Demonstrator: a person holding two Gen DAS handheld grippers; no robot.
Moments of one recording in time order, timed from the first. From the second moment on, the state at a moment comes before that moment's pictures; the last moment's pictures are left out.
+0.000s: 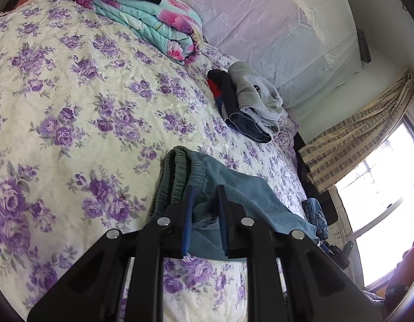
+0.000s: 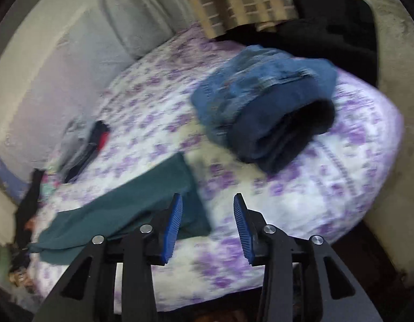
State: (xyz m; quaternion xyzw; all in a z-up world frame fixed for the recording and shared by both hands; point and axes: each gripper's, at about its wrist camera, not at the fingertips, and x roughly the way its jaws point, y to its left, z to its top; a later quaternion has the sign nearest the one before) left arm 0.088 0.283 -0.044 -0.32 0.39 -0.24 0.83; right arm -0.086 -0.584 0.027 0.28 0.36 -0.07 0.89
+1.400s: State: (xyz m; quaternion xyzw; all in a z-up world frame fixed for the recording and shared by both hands) left arm 0.063 0.259 -0.030 -0.27 0.40 -0.23 0.85; right arm -0.079 -0.559 -0.039 0.52 0.36 -0.05 0.77
